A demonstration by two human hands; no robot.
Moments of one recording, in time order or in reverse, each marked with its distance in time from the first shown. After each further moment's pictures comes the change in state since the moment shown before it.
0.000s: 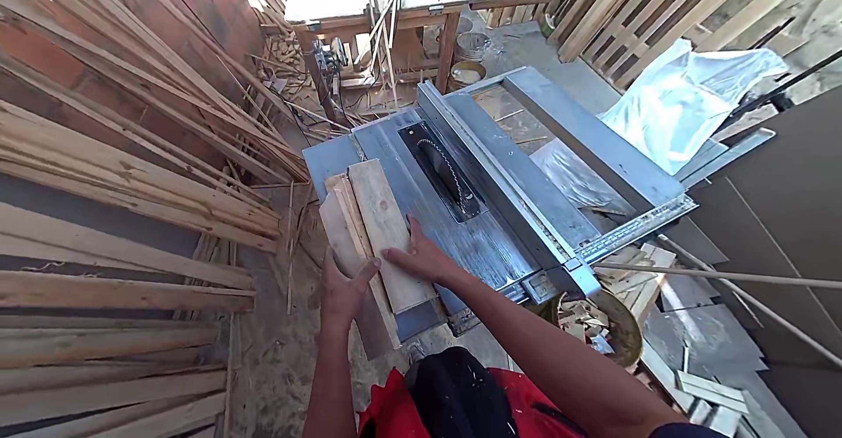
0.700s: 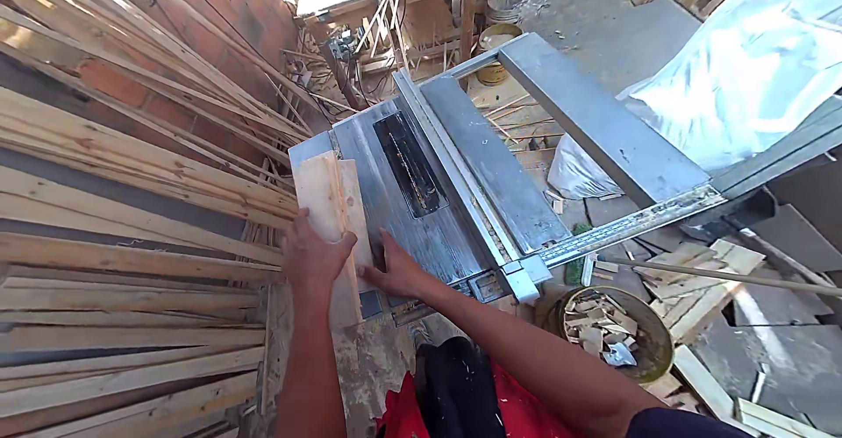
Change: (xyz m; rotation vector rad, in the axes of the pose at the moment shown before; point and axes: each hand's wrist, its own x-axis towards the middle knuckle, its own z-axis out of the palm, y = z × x) left_hand -0.058 0.144 0.077 0.717 0.372 0.057; right_hand -0.045 0.060 -0.070 0.005 -0.217 -0.196
